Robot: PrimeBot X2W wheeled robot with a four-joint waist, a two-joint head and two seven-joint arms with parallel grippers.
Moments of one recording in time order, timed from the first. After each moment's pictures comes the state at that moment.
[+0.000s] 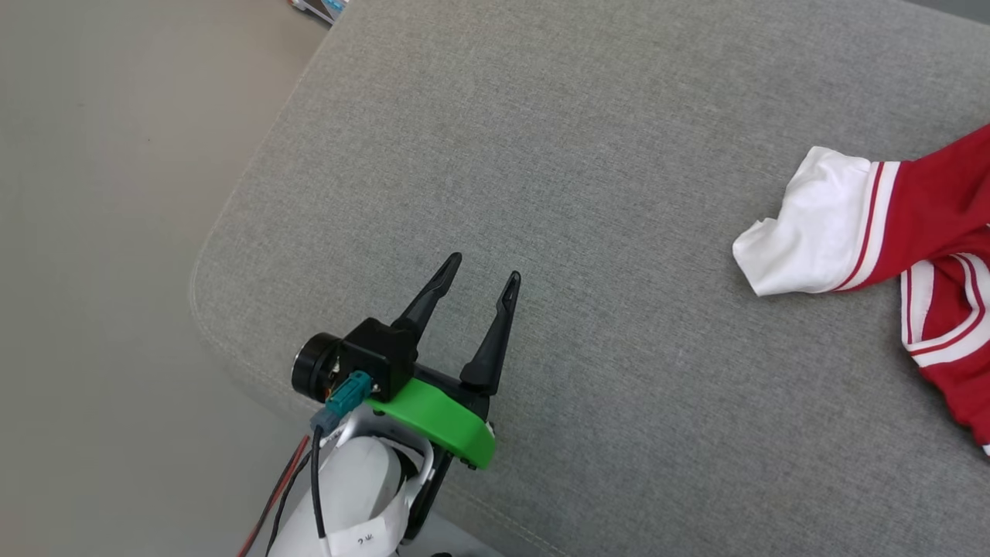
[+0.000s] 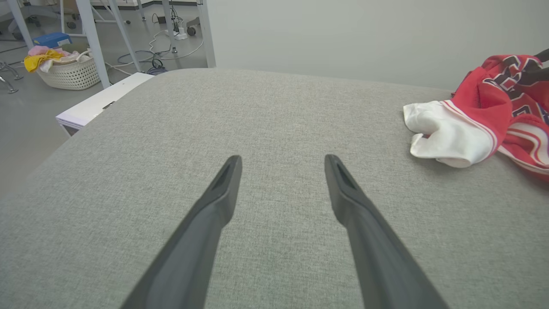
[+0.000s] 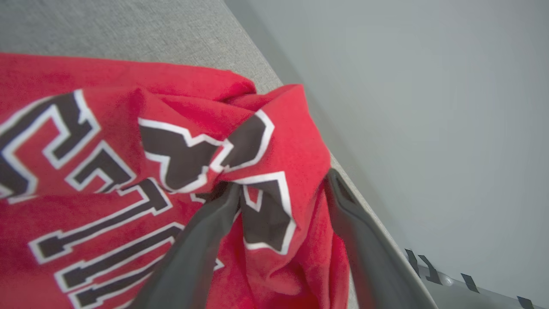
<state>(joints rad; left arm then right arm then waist) -0.30 0.08 -0.40 0.21 -0.29 -0.11 -0.26 -0.91 -1.03 0.72 0.46 0.50 0.13 0.43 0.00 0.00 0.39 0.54</state>
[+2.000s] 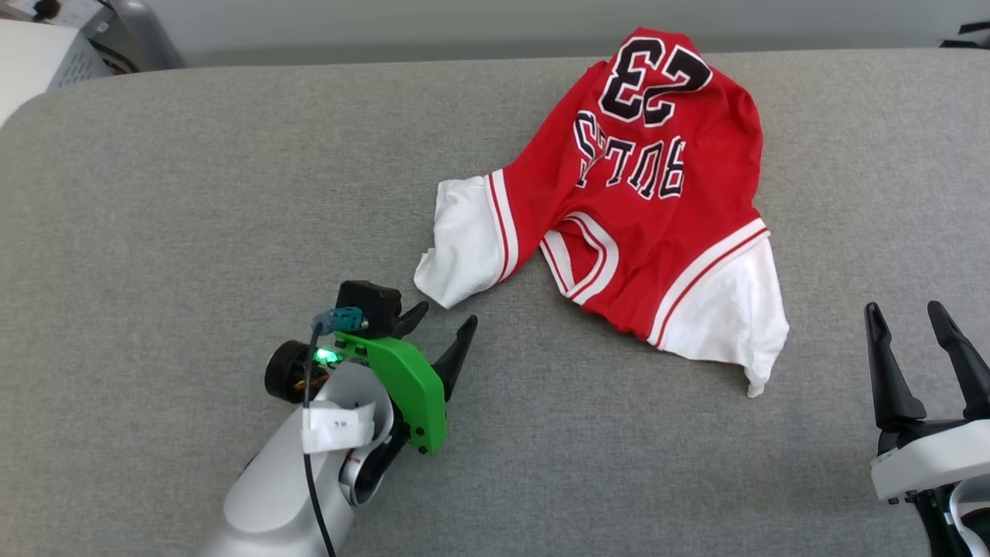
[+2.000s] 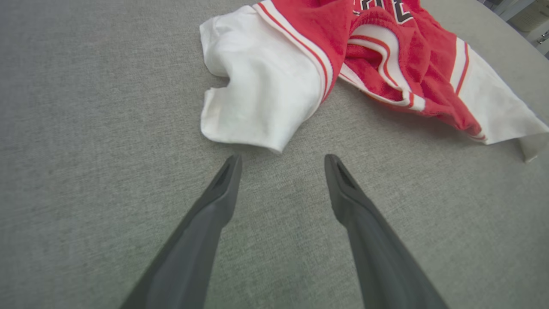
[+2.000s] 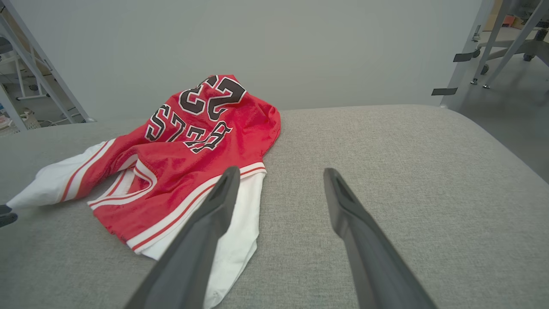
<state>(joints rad) -0.46 0.20 -0.51 0.49 -0.52 -0.13 0.07 0.01 -0.22 -0.08 -0.11 0.34 0.13 -0.05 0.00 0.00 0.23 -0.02</state>
